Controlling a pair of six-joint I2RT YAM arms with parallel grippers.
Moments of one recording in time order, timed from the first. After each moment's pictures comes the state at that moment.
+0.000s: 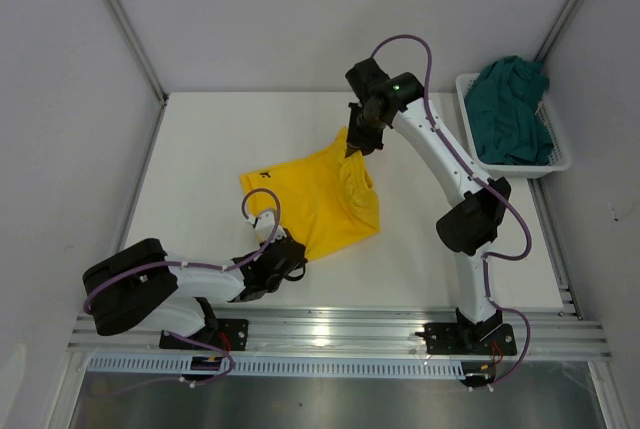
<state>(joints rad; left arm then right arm) -1.03 1.35 0.31 0.31 -0.62 -1.14 0.57 2.07 2.32 -1.33 -0.03 0.66</state>
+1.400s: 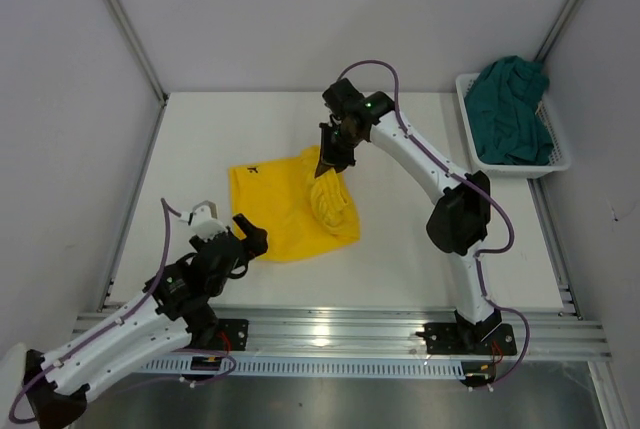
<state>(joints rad) -0.91 0.45 0.41 -0.62 -0.68 -1.04 0.66 2.13 2.18 -1.16 -0.26 0.64</state>
